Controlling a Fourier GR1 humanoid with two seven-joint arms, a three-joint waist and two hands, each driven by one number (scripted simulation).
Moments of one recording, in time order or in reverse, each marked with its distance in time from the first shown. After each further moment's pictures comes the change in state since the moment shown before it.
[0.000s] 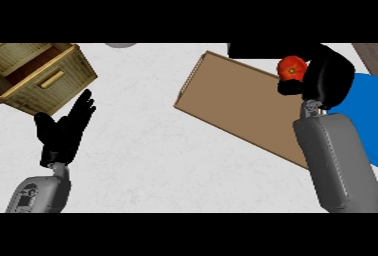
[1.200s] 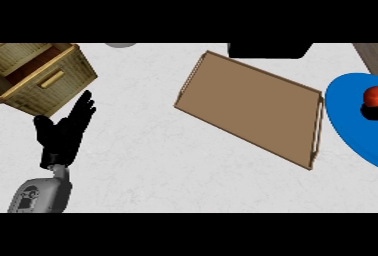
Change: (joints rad) left arm 0.011 -0.019 0.017 -0.009 -0.016 -0.016 -0.011; right arm 0.130 -0.302 -0.391 0.339 -0.406 -0.053 -0.331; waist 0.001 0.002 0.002
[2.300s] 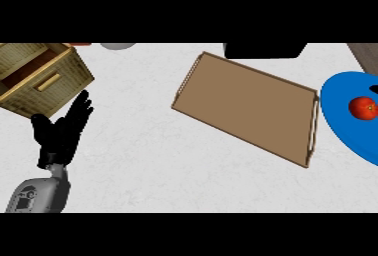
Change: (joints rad) left arm -0.001 -0.004 0.017 -0.009 -0.009 0.003 0.020; right arm 0.000 0.020 -0.192 -0.141 -0.512 0.126 -0.407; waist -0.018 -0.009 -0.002
